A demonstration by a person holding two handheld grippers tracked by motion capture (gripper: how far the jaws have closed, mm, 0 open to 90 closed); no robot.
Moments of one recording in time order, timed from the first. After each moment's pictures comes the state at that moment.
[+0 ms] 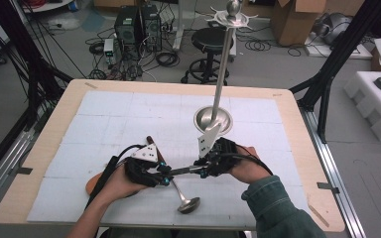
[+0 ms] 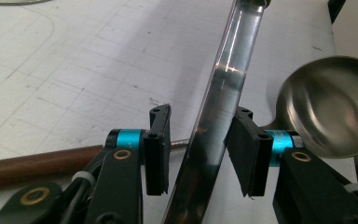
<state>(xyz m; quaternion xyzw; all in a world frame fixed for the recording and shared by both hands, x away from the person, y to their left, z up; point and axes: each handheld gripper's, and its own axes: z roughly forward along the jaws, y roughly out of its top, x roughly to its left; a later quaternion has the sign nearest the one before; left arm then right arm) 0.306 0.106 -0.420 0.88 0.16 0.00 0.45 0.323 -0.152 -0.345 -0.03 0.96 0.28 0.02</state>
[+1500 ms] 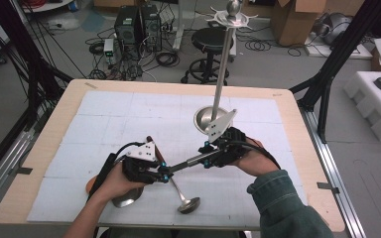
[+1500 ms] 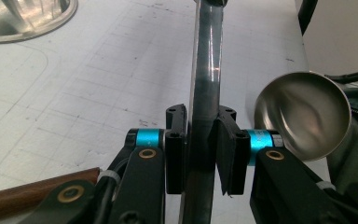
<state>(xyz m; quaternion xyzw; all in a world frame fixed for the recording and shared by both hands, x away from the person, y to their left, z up) 0.304 0.111 -0.403 0.88 0.12 0.01 0.47 0.335 -0.171 -0.321 0.03 0.94 0.34 0.02</state>
